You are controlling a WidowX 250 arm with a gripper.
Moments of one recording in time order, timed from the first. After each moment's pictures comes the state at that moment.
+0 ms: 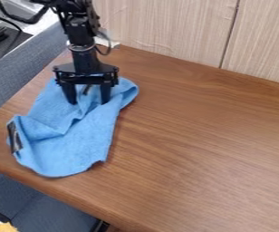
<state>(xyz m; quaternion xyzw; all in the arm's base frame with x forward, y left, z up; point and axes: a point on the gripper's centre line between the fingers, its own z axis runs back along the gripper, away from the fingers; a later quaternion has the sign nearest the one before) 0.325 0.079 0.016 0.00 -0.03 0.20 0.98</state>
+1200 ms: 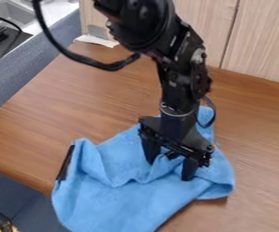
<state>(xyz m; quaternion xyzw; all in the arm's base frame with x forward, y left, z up) 0.253 -0.088 0.020 -0.02 -0.02 -0.07 1.00</state>
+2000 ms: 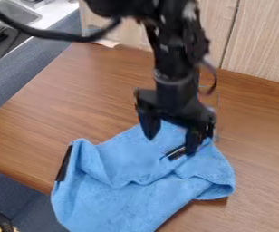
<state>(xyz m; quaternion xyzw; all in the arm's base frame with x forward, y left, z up) 0.256 -0.083 0.074 -0.04 -0.07 -0.07 0.99</state>
